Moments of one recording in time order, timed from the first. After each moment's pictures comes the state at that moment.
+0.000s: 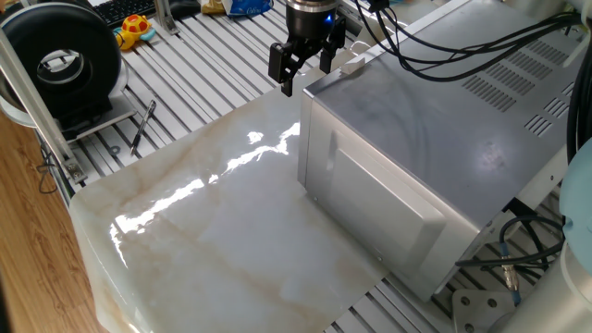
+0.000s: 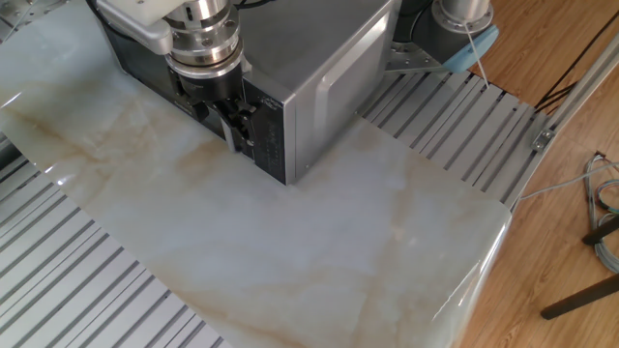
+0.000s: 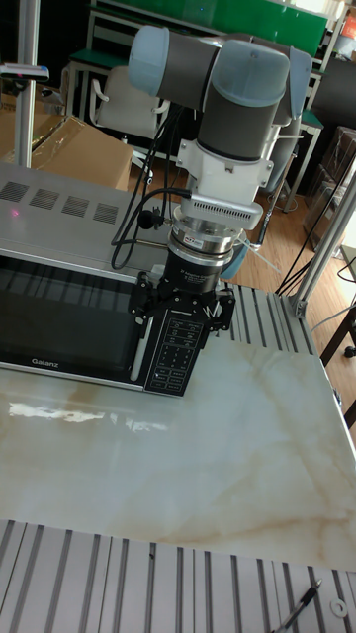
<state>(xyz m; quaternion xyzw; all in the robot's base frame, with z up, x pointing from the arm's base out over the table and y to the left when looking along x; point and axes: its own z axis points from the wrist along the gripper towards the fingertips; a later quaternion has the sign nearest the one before) 0.544 0.002 0.190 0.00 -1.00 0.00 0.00</state>
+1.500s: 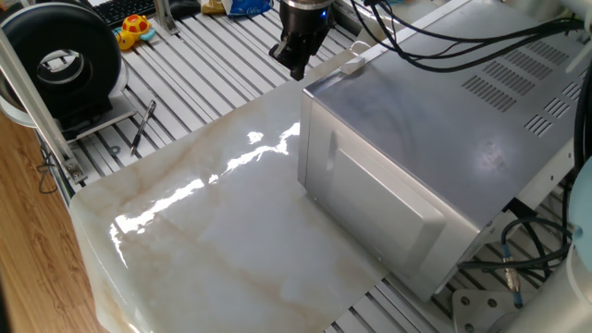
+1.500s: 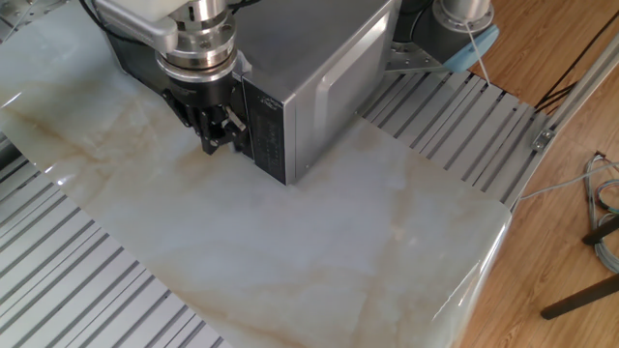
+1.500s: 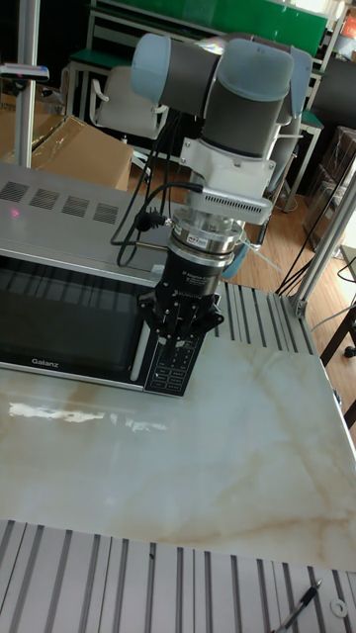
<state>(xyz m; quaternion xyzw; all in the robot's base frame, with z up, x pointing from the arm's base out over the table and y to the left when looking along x) 0.572 -0.004 0.194 0.04 -1.00 0.02 -0.05</state>
